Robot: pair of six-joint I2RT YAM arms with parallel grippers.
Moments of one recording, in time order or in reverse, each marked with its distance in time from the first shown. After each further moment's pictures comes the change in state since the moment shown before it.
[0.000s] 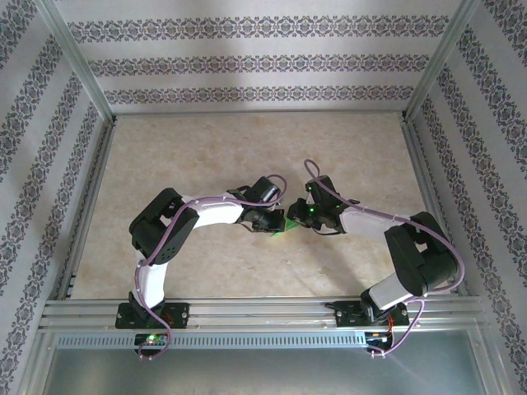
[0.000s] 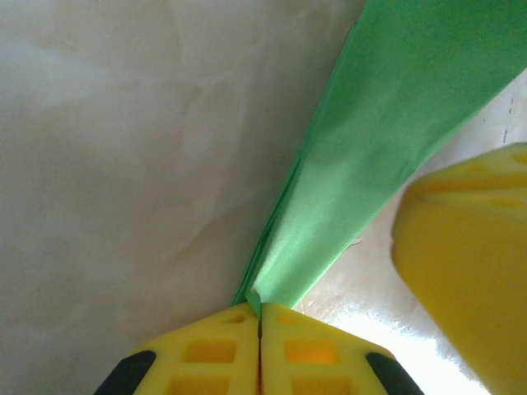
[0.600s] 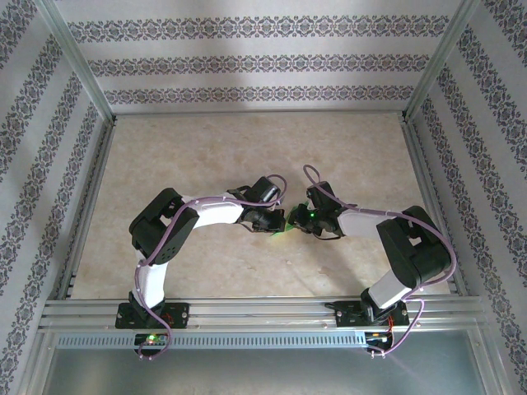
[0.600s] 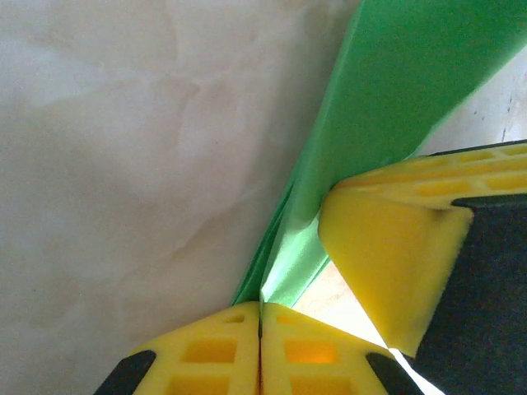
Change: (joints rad) left arm 0.000 0.000 0.000 0.000 0.003 0.000; right arm -0.011 0.050 -0.054 0.062 -0.003 0.026
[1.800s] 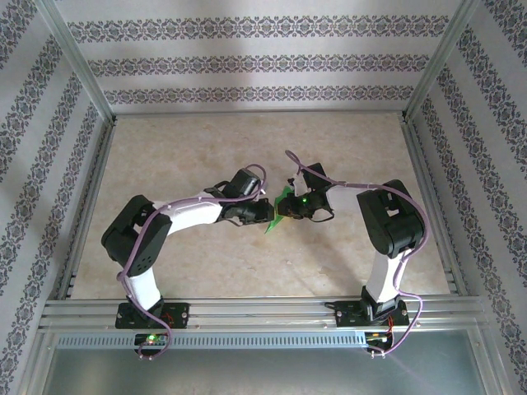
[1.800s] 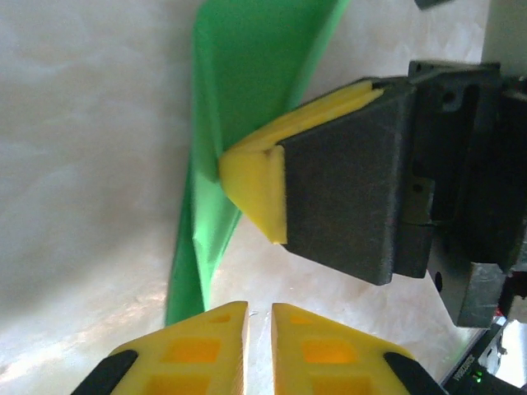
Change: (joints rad) left arm 0.080 -0.185 -0.134 0.076 0.011 -0.058; right arm -0.056 0.277 0.296 -0.127 -0.288 -0.382
